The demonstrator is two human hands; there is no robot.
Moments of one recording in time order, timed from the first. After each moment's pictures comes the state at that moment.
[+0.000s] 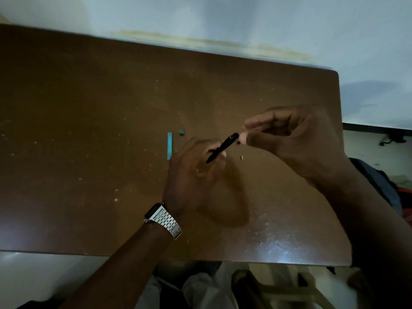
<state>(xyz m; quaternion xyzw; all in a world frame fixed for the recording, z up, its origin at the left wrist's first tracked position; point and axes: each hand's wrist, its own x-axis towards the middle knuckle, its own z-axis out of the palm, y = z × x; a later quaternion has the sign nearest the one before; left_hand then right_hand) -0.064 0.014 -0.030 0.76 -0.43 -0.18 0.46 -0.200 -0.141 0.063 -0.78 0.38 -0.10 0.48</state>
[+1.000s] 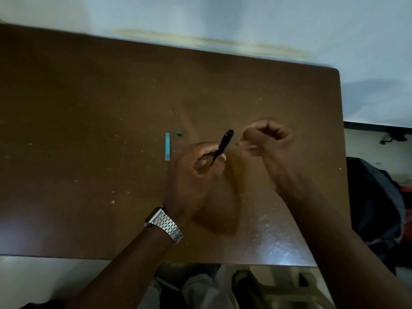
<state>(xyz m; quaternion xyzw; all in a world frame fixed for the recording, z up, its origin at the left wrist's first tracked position) -0.075 0.013 -0.031 0.75 -0.29 -0.30 0.51 -0.192 -0.123 -0.004 -0.59 0.48 -0.21 0.61</state>
